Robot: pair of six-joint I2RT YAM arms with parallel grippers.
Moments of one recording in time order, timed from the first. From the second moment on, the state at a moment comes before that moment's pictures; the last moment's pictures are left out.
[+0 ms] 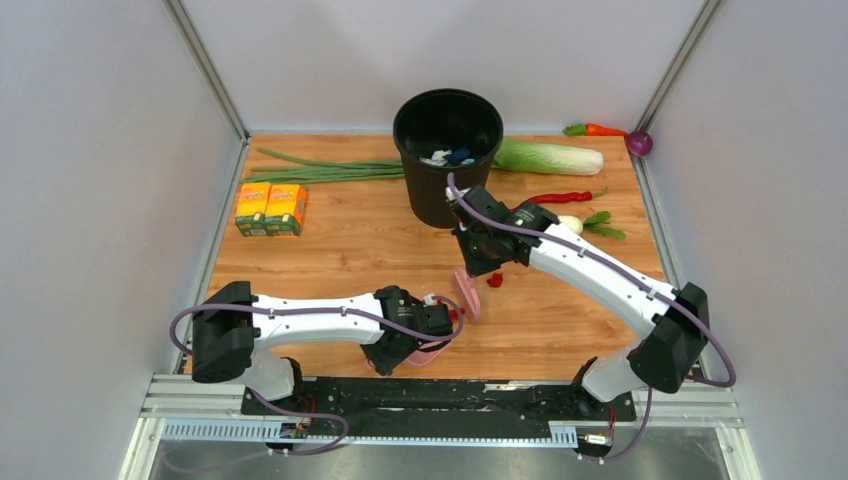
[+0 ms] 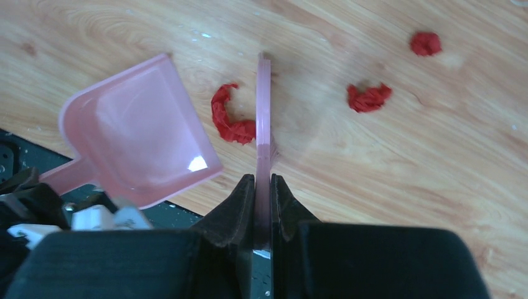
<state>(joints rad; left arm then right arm) -1.32 1.50 1.04 -1.17 -0.16 -0.46 0.83 1.48 1.38 -0.99 0.11 0.40</state>
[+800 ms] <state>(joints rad) -1.32 1.54 1.04 -1.15 -0.13 -0.42 1.03 1.52 1.43 -0.91 -0.02 0.30</state>
